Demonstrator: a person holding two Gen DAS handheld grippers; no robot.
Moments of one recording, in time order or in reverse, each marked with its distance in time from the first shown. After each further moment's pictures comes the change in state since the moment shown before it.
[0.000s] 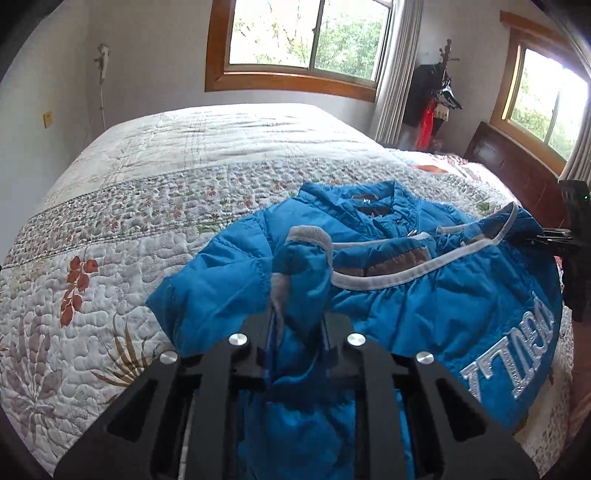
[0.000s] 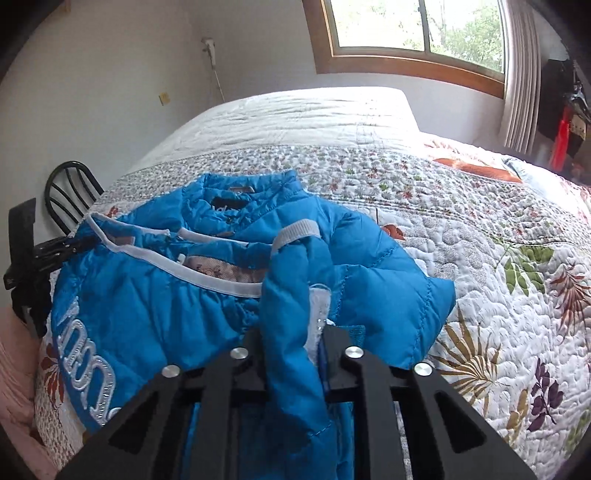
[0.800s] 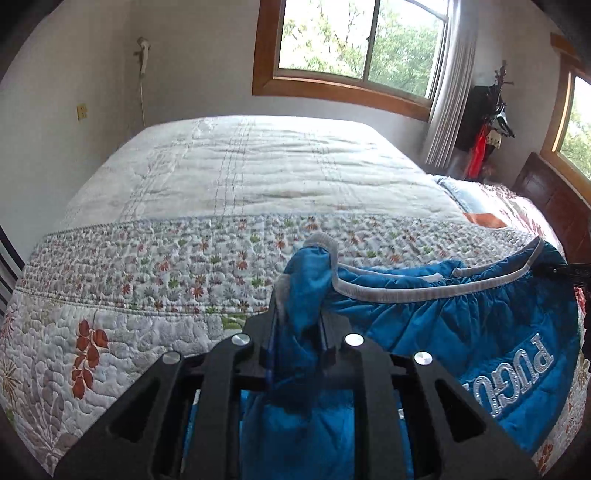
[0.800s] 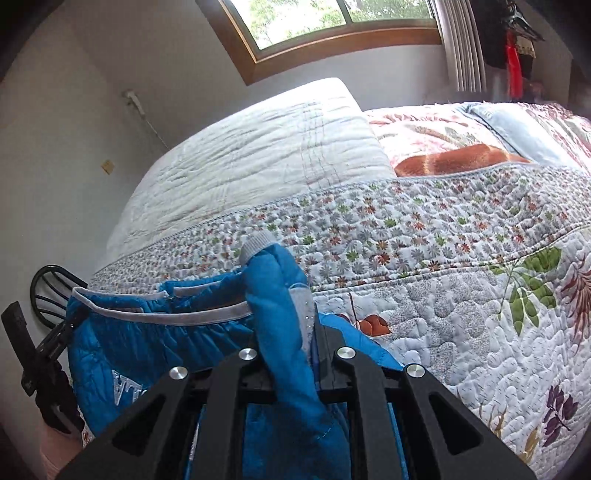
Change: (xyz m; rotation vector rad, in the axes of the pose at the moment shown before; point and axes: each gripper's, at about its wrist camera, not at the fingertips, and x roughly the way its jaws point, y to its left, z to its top) left arm 0.083 0.014 0.106 -0.124 0.046 0.169; right arm 0.081 -0.061 0.107 0.349 0.074 -0.066
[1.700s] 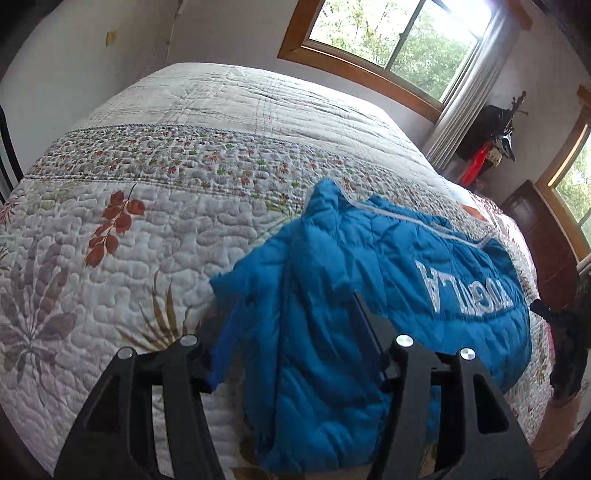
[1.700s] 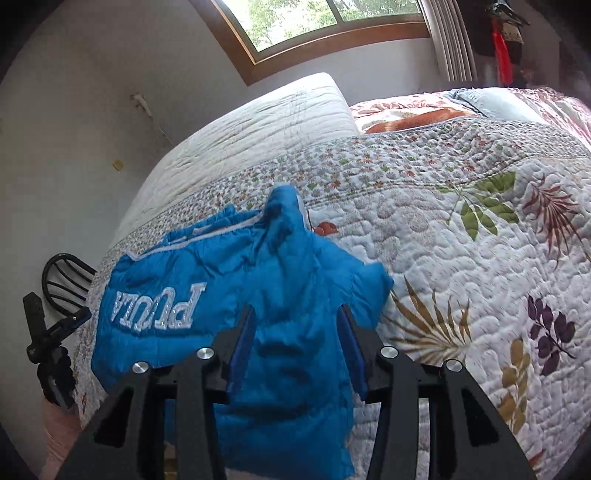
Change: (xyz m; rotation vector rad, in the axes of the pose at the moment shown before) left arm -0.074 0.064 -0.101 -0.169 0.082 -0.108; right arm -0.081 -0.052 -0.110 -0.029 -0.042 0.051
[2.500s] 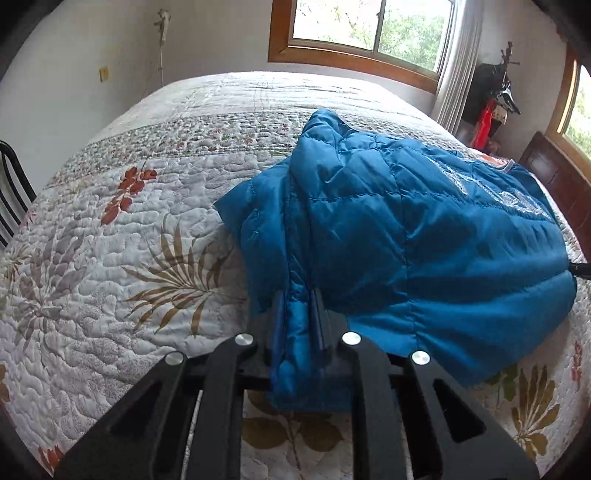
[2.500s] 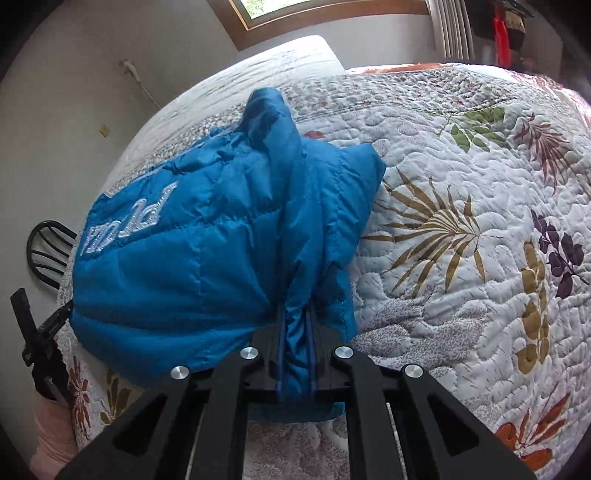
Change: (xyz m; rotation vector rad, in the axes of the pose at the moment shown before) left arm 0.019 -0.012 -0.070 0.164 -0.027 0.157; right arm 0.028 0.005 -0.049 -0.015 0.112 -0.090
